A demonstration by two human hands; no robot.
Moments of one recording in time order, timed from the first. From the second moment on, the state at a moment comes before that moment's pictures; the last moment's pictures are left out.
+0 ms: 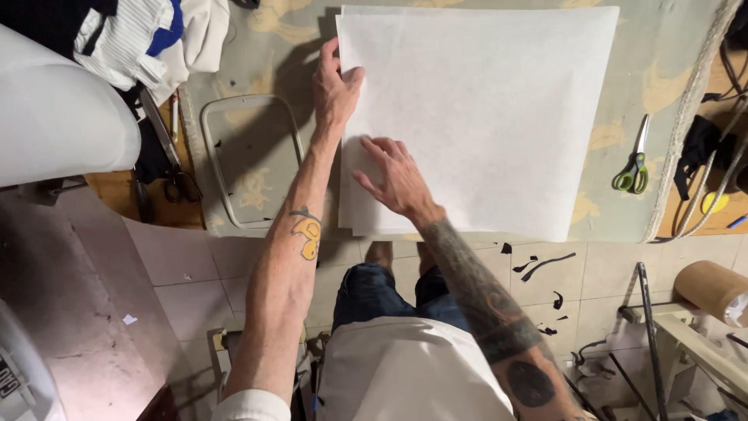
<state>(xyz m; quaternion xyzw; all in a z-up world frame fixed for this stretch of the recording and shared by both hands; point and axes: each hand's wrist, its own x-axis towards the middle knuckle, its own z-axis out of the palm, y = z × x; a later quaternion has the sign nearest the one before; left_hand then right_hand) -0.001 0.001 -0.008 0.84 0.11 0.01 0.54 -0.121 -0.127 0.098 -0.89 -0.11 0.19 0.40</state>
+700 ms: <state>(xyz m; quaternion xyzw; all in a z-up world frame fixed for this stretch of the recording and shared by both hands) -0.037 0.005 0.015 0.83 0.21 -0.12 0.50 -0.213 -0.374 0.103 -0.82 0.27 0.06 0.50</state>
